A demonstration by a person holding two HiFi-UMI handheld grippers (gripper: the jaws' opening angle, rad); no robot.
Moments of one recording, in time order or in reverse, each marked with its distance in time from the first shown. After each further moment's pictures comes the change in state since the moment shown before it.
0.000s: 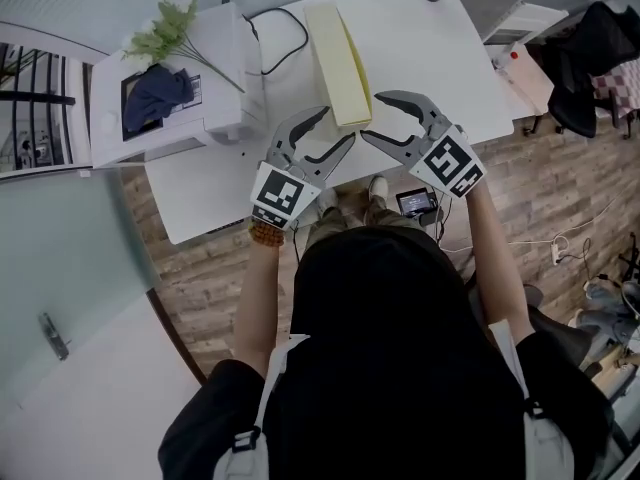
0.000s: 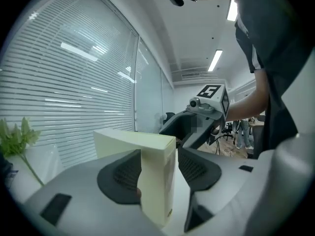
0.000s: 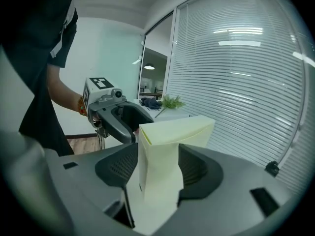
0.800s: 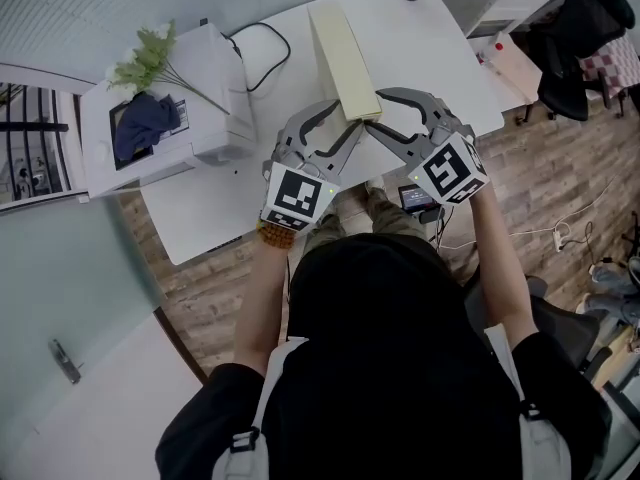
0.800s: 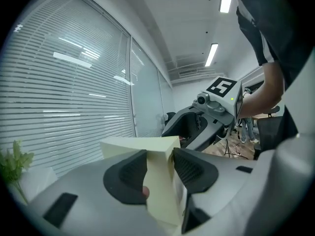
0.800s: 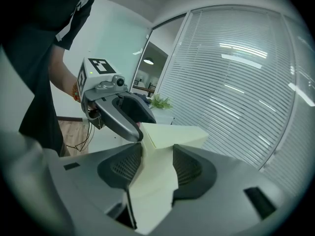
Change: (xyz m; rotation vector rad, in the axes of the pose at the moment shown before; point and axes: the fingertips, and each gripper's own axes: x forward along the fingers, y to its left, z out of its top) left arm 0.042 0.000 0.041 0.088 0.006 0.027; right arm -0.030 -0.036 0.005 -0.159 0.069 -0.178
